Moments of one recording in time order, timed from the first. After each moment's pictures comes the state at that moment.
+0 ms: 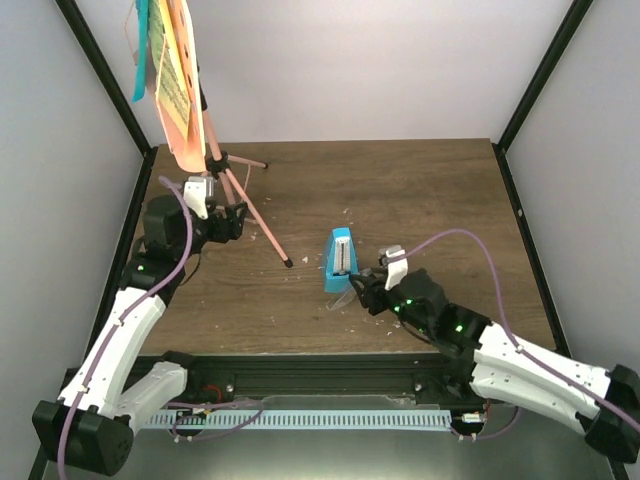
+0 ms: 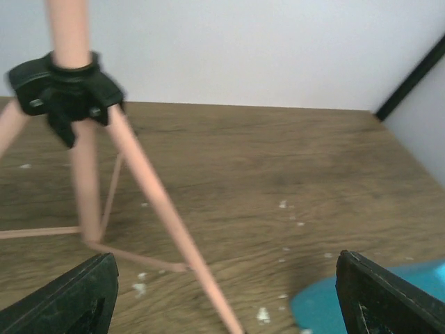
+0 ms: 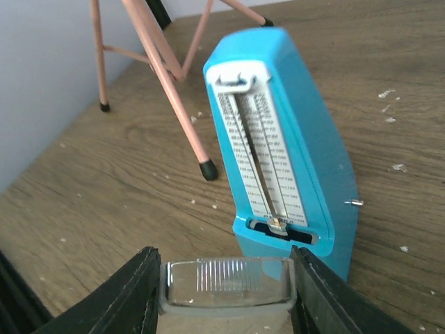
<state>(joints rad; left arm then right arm) -0.22 0.93 0.89 -0.31 0.26 -0.26 0.89 0.69 0.42 -0.06 0.11 0.49</state>
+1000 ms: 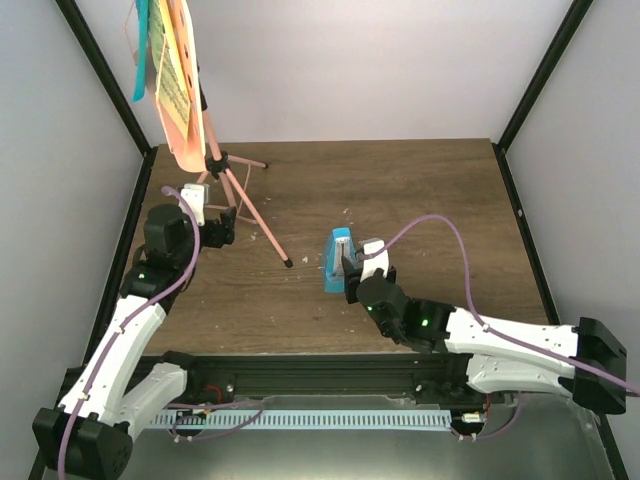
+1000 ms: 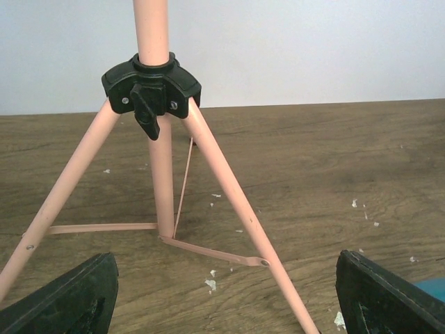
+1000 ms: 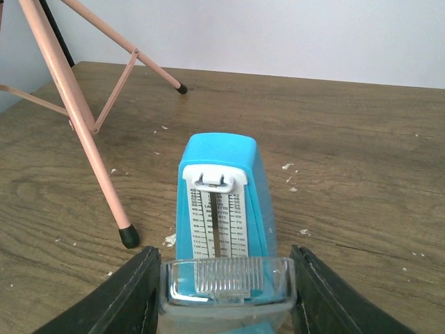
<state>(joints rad) -0.22 0.88 0.80 -0.28 0.04 -0.11 1.18 1.00 0.60 -0.02 0.78 0.40</state>
